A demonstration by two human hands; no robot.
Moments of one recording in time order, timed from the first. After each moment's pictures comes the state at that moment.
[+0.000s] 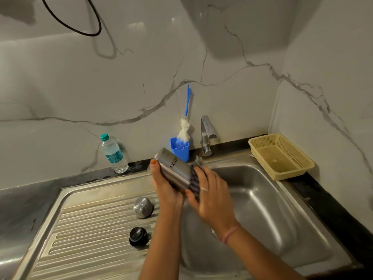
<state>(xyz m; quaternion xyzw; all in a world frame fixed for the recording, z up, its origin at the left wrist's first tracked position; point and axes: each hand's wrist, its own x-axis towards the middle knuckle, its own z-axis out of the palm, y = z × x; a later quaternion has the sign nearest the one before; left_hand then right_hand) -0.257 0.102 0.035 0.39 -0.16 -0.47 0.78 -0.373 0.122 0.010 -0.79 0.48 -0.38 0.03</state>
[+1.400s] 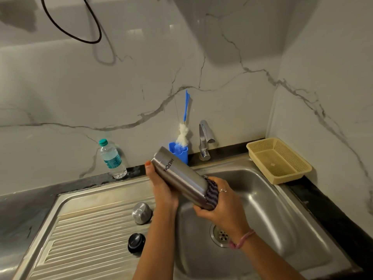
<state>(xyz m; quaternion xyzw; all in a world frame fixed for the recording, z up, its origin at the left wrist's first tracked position) -0.252 0.101 0.053 0.42 -0.18 -0.46 0.76 -0.408 0.117 0.001 -0.73 0.49 -0.41 0.22</state>
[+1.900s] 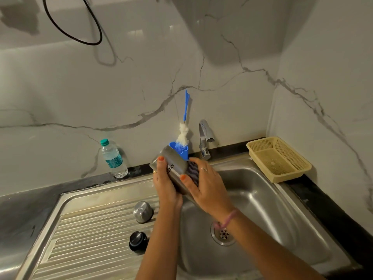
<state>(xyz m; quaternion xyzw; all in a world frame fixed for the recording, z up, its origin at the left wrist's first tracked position) -0.259 0.100 0.046 0.39 -0.24 -0.45 0.77 -0.366 0.102 0.047 -0.76 0.45 -0.42 0.20</state>
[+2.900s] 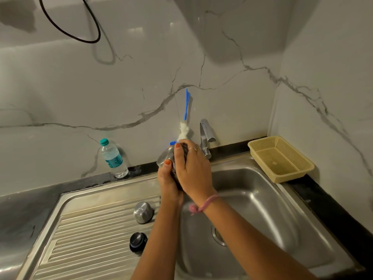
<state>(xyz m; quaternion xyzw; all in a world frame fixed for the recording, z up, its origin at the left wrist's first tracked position) -0.246 0.083 0.033 0.31 -0.35 -0.52 0.71 -0.321 0.081 0.083 -0.69 0.48 -0.51 0.18</state>
